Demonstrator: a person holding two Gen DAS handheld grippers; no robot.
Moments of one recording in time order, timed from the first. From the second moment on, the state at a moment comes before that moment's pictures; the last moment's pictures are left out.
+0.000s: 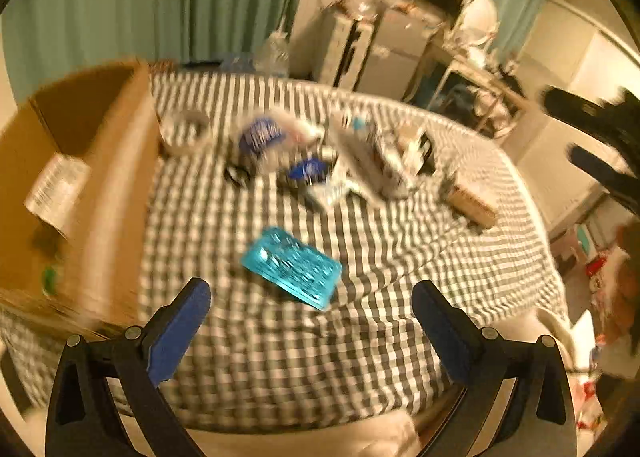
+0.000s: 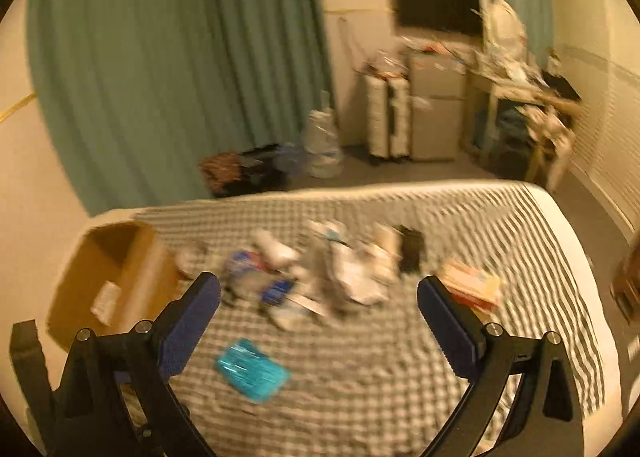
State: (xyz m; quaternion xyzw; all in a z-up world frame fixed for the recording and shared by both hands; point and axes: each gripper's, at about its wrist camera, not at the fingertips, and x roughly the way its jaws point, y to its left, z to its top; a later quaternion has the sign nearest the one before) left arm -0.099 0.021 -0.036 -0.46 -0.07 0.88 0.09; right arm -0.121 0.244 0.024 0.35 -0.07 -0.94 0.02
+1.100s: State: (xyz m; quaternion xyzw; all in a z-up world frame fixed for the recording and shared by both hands) left arm -0.166 0.050 -0.154 -0.58 -0.14 0.79 -0.12; right arm -0.273 0.371 -0.165 0.51 0.24 -0.81 0.15
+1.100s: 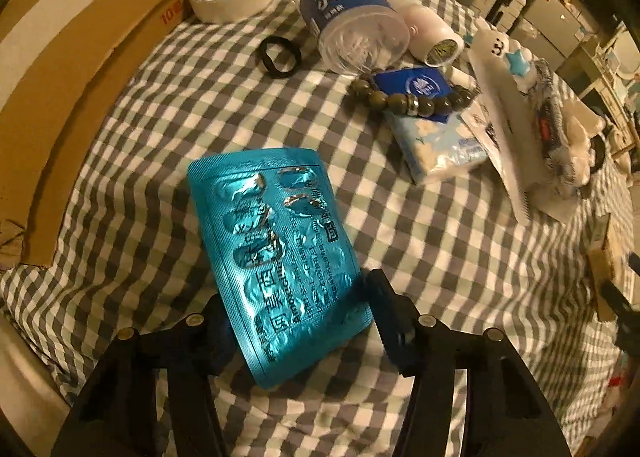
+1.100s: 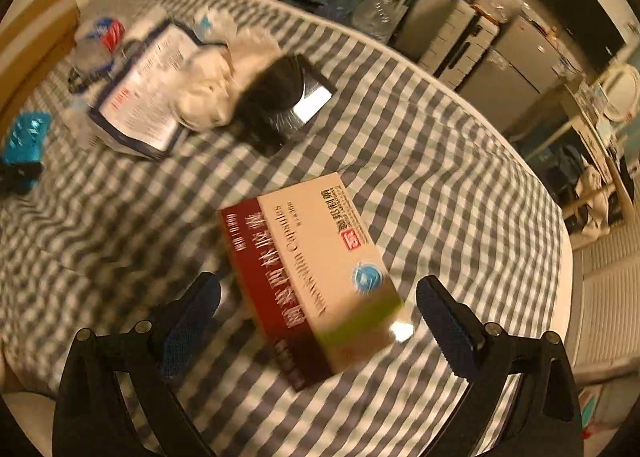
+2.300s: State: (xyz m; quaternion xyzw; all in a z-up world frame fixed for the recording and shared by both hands) left arm -0.123 0.043 -0.121 -0.58 0.02 0.81 0.02; right arm -0.142 0.289 -0.018 0.38 0.11 -0.92 0.04
